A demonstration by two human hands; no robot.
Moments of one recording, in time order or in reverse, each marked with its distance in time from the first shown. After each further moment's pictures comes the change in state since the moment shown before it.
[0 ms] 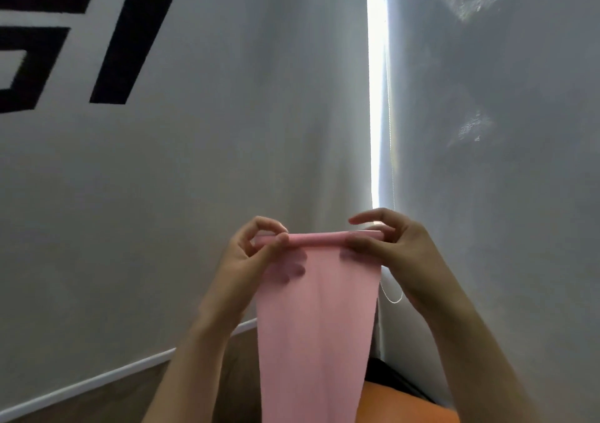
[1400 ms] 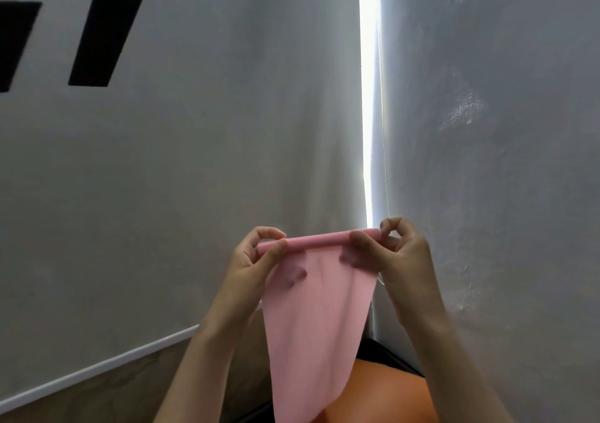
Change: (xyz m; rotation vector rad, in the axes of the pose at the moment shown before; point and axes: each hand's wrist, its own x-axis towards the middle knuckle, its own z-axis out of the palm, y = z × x) left_hand -0.012 -0.031 -0.002 -0.054 -0.028 -0.108; right_hand -0.029 0.023 0.017 0.126 0.285 0.027
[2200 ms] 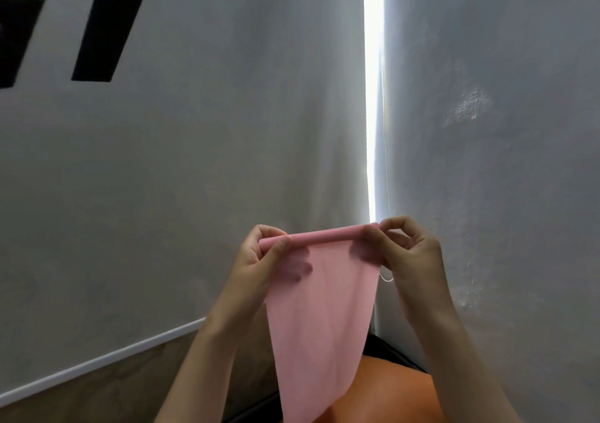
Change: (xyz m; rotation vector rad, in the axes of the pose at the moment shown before) left_hand -0.009 0.006 0.009 -0.009 0.007 -0.011; right_hand 0.001 0.006 -0.008 0.025 0.025 -0.013
